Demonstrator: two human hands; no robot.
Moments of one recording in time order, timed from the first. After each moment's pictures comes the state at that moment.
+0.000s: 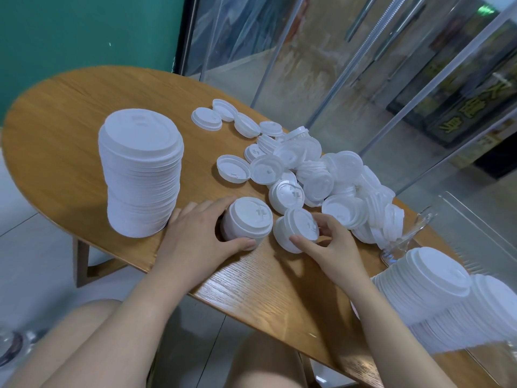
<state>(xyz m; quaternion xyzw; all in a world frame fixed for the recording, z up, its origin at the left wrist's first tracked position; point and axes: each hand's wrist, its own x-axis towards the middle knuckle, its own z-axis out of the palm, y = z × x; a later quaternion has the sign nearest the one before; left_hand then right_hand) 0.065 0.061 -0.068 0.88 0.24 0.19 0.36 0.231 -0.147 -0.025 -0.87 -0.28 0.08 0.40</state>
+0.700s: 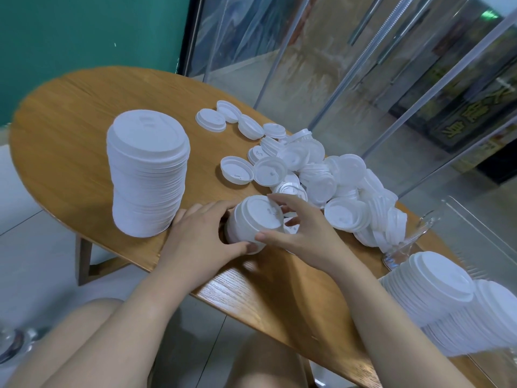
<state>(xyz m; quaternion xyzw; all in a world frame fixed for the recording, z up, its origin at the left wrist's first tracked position) 0.064 0.063 -0.070 0.88 0.24 0.19 0.37 0.214 -0.090 0.004 -0.85 -0.42 0.14 0.27</state>
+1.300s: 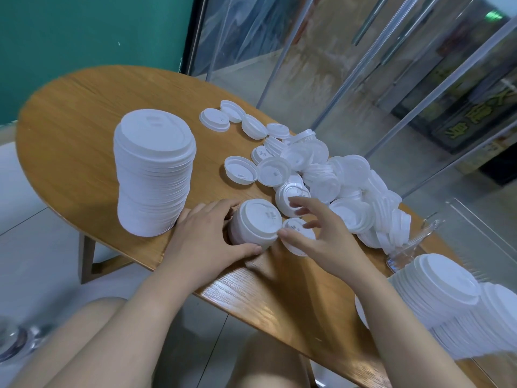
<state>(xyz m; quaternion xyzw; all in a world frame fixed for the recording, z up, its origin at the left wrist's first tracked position) 0.061 0.062 -0.067 0.87 0.24 0.19 0.38 0.222 -0.113 0.001 -0.85 -0.42 0.10 0.30</state>
